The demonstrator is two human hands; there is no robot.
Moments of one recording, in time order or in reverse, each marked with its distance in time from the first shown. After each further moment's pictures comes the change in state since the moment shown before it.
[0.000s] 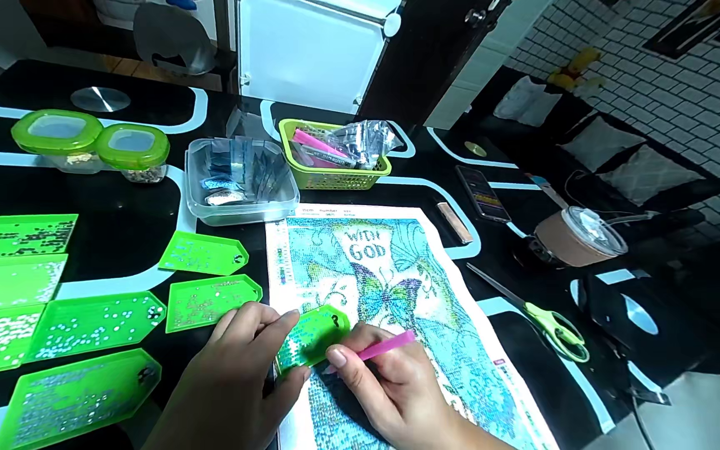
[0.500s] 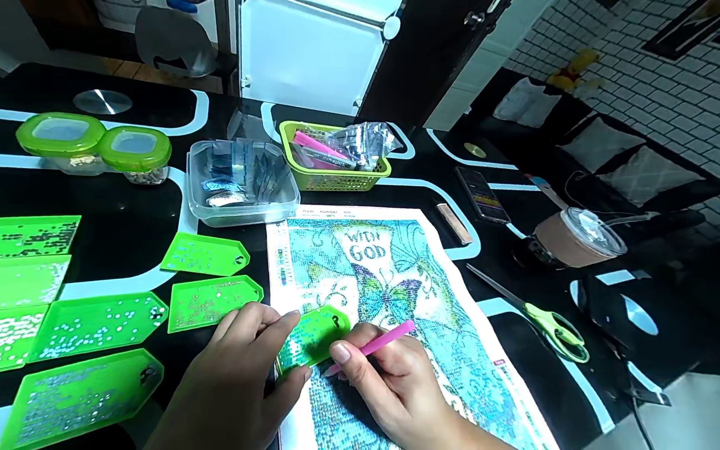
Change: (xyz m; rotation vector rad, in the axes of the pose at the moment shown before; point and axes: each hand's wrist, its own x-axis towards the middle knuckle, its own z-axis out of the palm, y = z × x) left_hand 0.000 0.000 0.000 -0.006 0.003 0.006; right_hand -0.001 0.002 0.001 0.093 0.008 0.051
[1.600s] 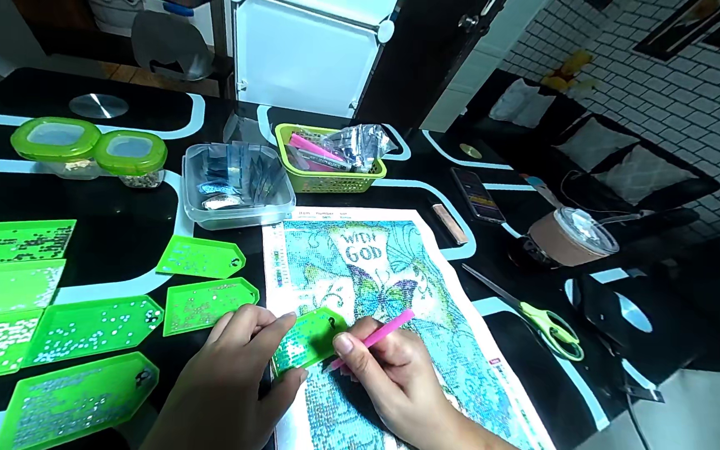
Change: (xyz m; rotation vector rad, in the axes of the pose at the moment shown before) left_hand 0.001 -0.001 0.000 -0.005 -0.007 0.011; right_hand -0.001 0.001 -0.005 0.083 0.025 0.079
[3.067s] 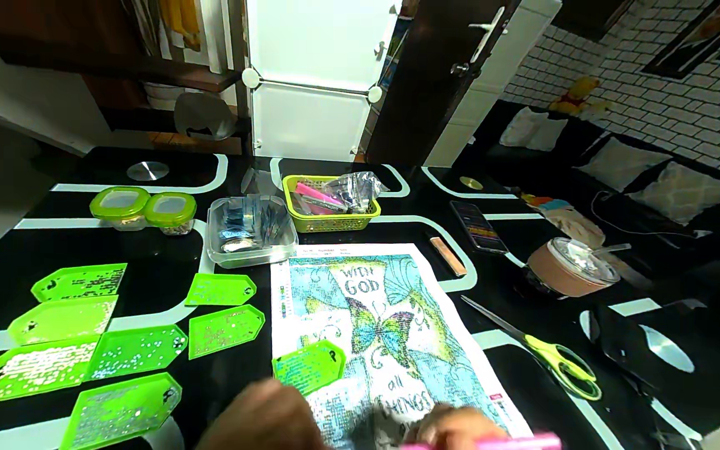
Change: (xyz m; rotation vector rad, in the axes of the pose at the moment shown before) left_hand 0.001 0.052 -0.058 -0.315 -0.228 0.168; right_hand -0.048 -0.066 -0.021 0.453 0.252 0.101
